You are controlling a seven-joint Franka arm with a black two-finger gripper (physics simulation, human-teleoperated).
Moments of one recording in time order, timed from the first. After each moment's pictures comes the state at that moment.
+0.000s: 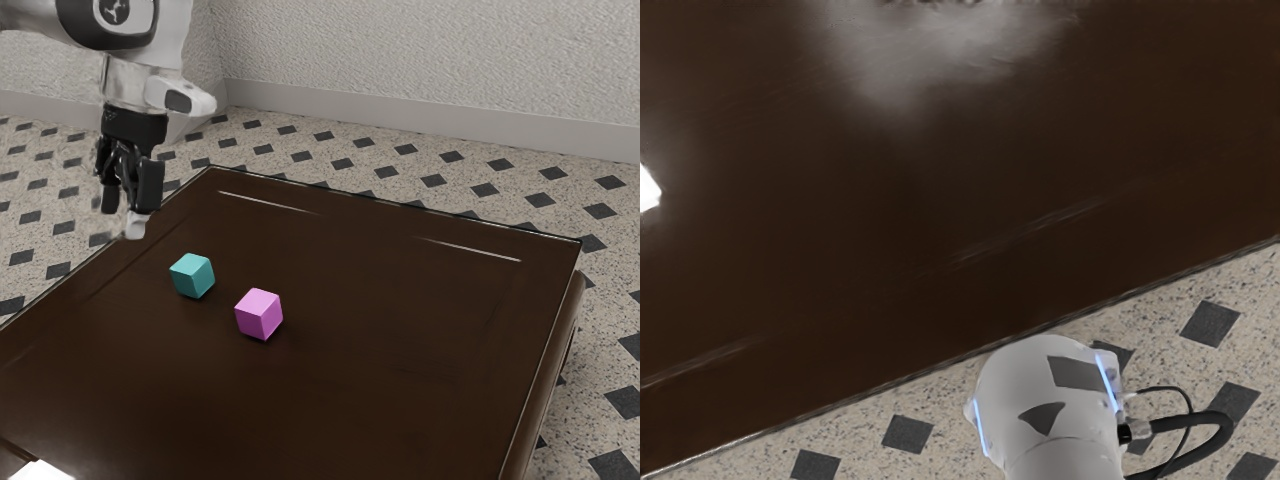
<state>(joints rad) -0.04 -0.11 -0.11 -1.64 0.07 1.09 0.30</state>
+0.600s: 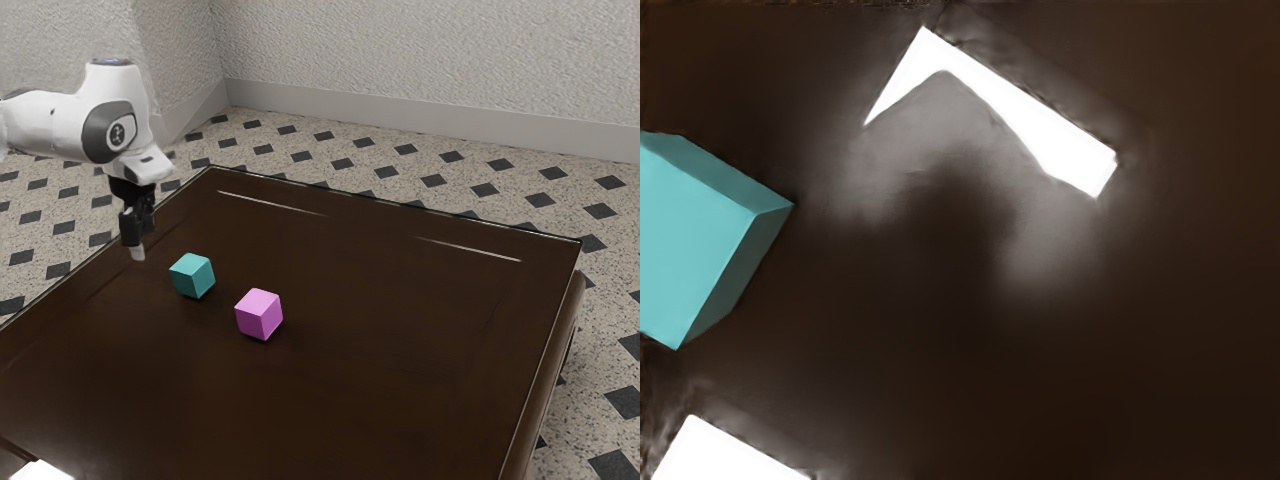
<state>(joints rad) 0.16 0.21 0.10 -1.81 0.07 1.95 1.28</state>
